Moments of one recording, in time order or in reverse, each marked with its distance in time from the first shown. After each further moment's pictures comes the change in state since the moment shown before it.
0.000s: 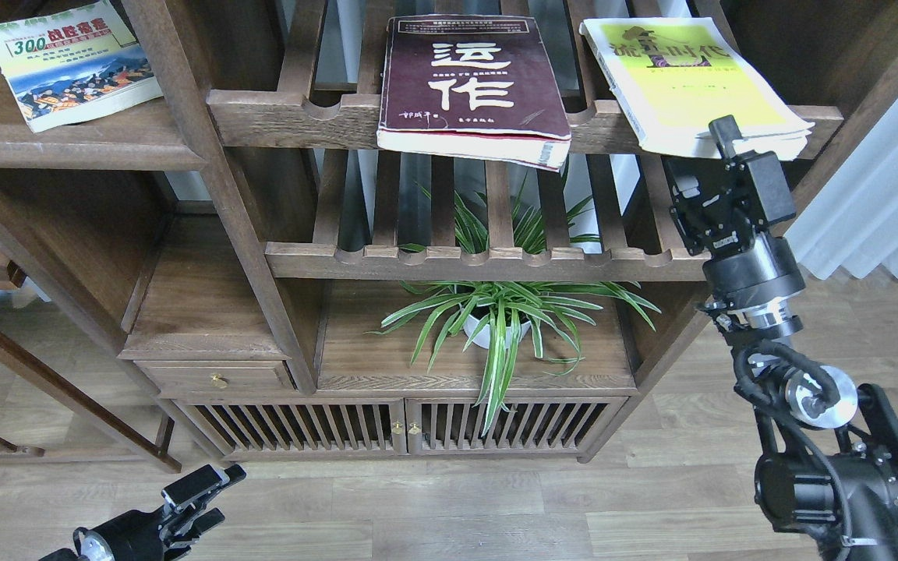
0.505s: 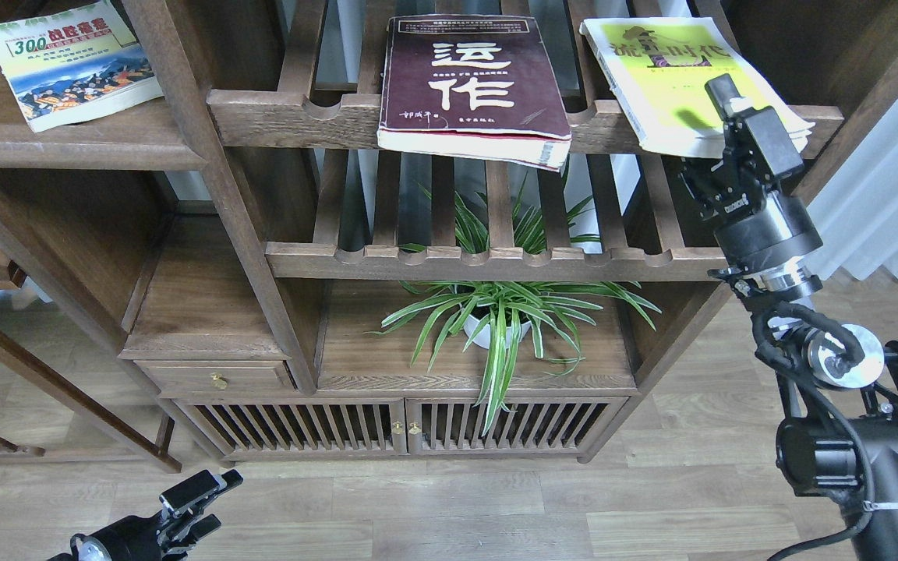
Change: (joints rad) left arm 0.003 -0.005 0.000 0.022 -0.004 0.000 -0.002; right arm 0.050 -0.046 -0.006 -0.007 -0.001 -0.007 -0.023
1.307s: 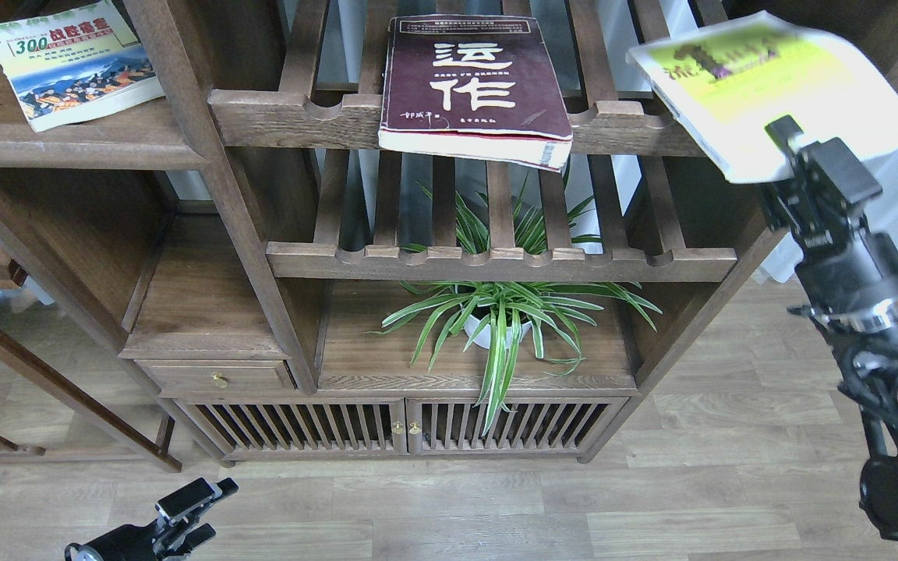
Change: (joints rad) left arm 0.023 -0.012 0.000 0.014 0.000 0.000 -0.001; right arm -0.356 -0.145 0.066 0.023 0.178 0.145 -0.115
